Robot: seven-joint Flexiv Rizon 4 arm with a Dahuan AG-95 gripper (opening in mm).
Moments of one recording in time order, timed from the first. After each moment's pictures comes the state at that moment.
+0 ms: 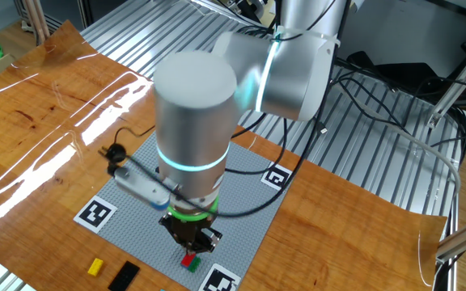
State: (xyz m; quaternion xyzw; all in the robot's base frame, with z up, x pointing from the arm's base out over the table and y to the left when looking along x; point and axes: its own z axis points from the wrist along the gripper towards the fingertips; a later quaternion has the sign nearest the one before) arm 0.672 0.084 0.037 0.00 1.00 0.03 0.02
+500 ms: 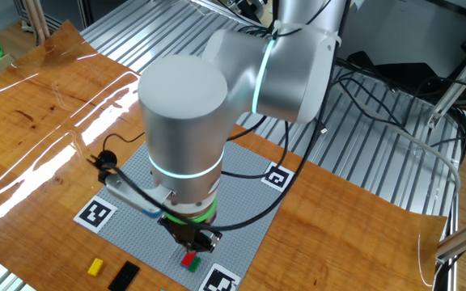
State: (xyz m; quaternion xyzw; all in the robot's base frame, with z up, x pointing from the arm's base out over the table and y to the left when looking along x) arm 0.670 0.084 0.051 0.00 1.00 0.03 0.01
